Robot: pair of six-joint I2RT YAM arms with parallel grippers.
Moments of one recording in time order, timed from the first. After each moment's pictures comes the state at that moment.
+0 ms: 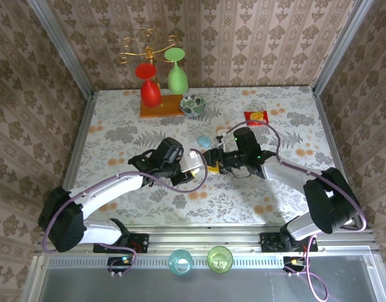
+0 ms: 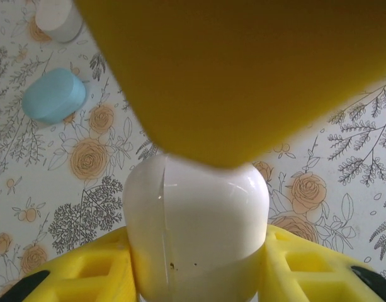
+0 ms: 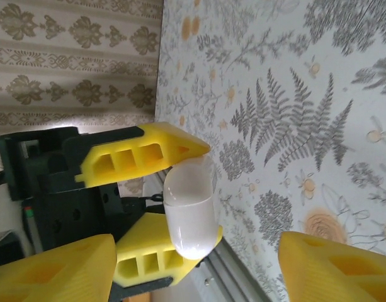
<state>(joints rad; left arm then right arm) -0.82 1.30 0.88 -0.44 0.16 0.45 0.50 1.50 0.79 0.08 -0.84 0.87</state>
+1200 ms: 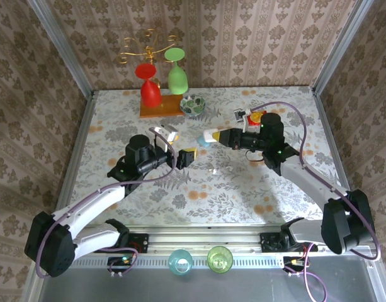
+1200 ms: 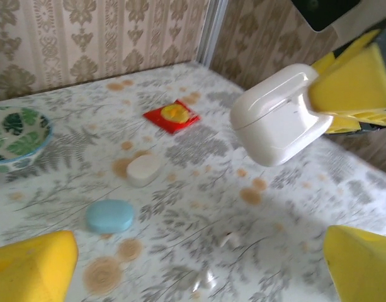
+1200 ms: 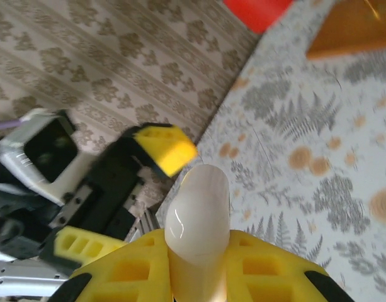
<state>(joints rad) -0.62 1.08 0.64 0.25 0.39 -0.21 0.33 1.27 0.83 0.23 -0.82 0.67</state>
